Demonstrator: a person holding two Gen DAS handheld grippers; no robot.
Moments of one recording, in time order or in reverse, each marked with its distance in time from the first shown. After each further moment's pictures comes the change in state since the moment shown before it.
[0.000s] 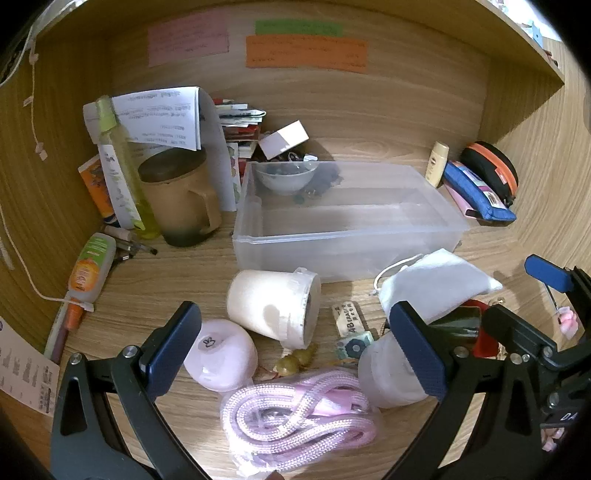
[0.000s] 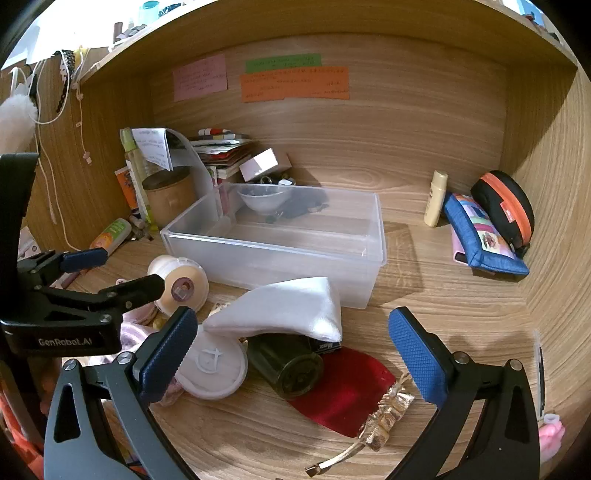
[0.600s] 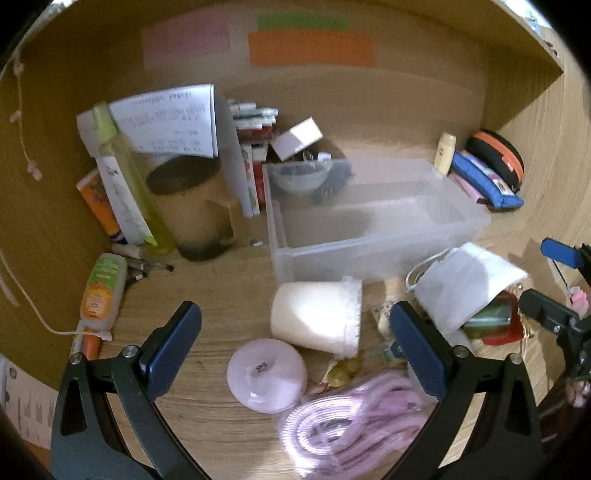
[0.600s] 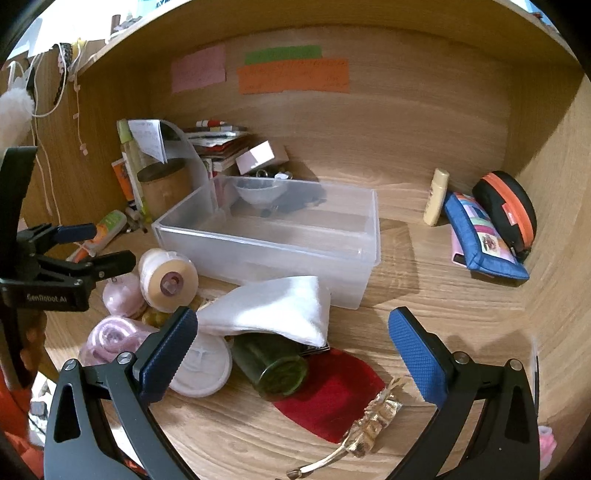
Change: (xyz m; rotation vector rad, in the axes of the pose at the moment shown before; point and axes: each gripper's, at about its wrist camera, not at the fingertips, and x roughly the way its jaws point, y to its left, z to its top) left arm 0.016 0.036 0.015 0.081 0.041 -0.017; right arm 0.010 -0.009 0.004 -0.035 0.041 0.006
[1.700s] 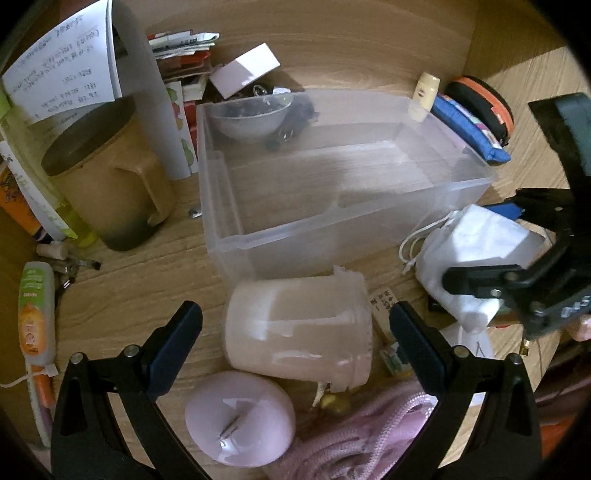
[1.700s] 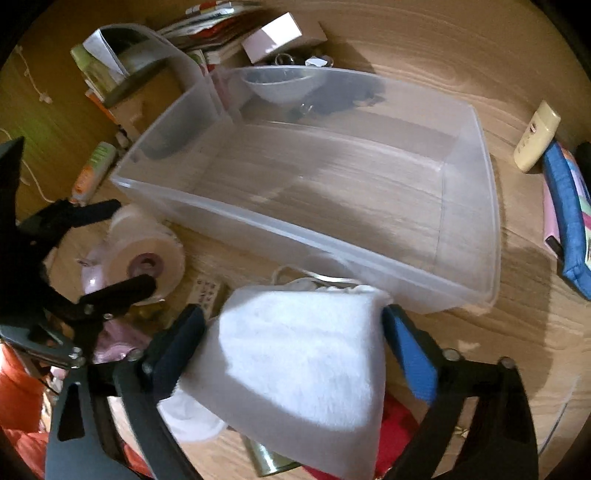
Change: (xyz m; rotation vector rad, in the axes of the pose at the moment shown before) left arm 0.071 -0.004 0.009 0.088 0.211 -0.197; right arm 0.126 0.003 0.032 -0.023 0.505 0.168
